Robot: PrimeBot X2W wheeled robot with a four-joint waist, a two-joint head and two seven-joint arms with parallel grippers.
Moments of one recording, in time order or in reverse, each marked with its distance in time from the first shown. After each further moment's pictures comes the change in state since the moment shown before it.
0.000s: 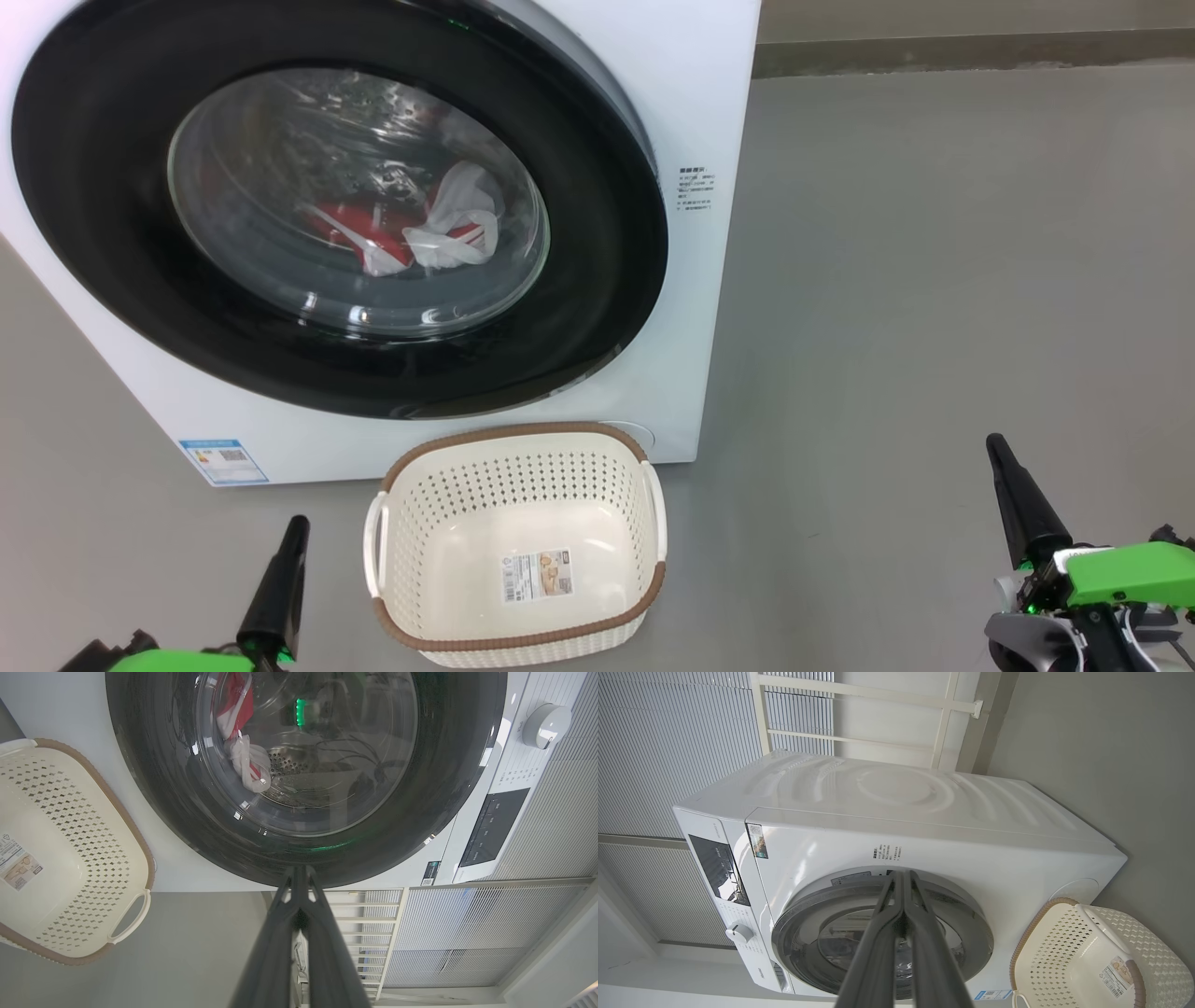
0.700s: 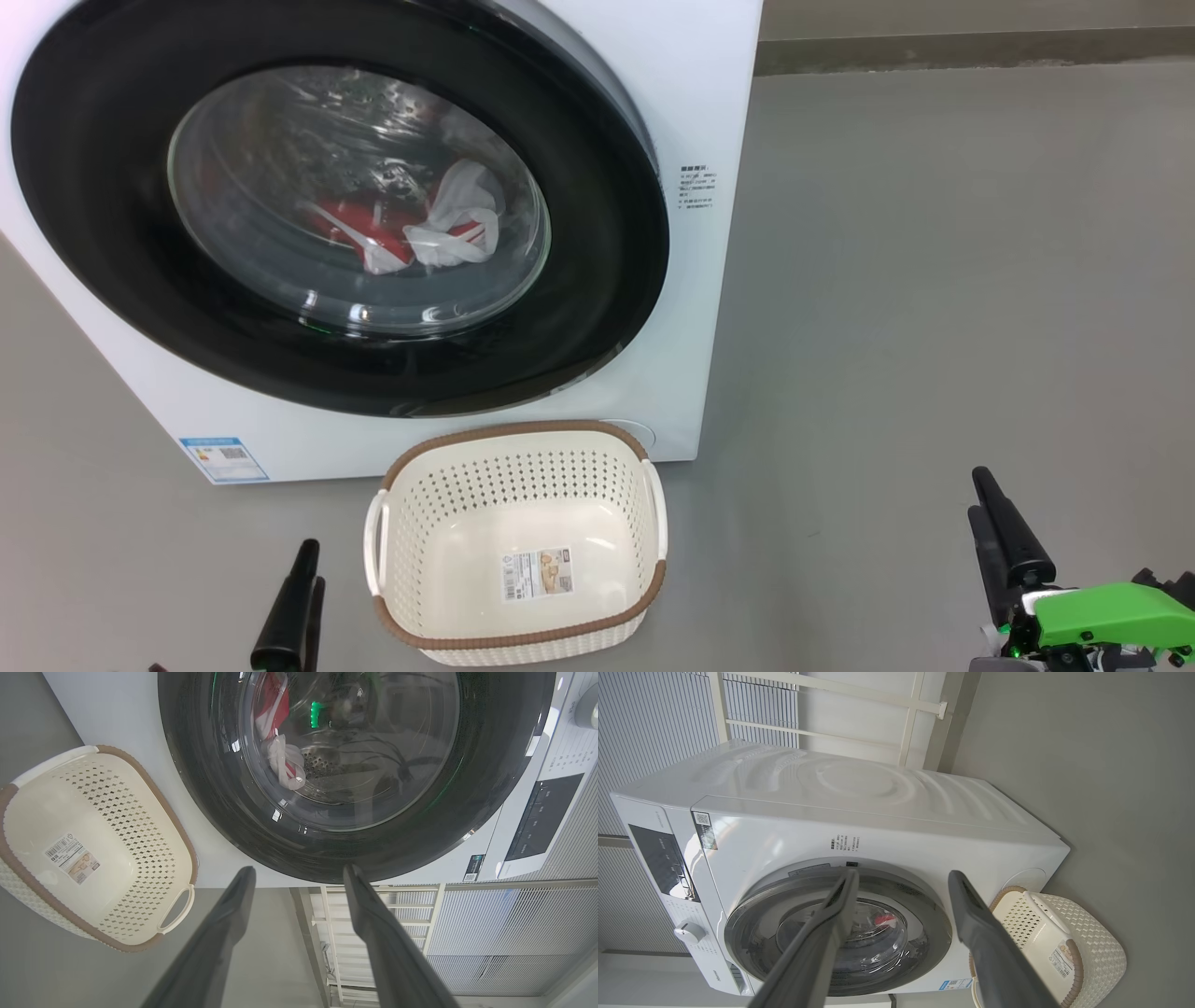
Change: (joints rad) left arm 0.044 -0.015 -0.018 0.033 0.094 0.001 -0.042; right arm 0.048 0.021 0.021 0.048 -0.082 0.000 -0.043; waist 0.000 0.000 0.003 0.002
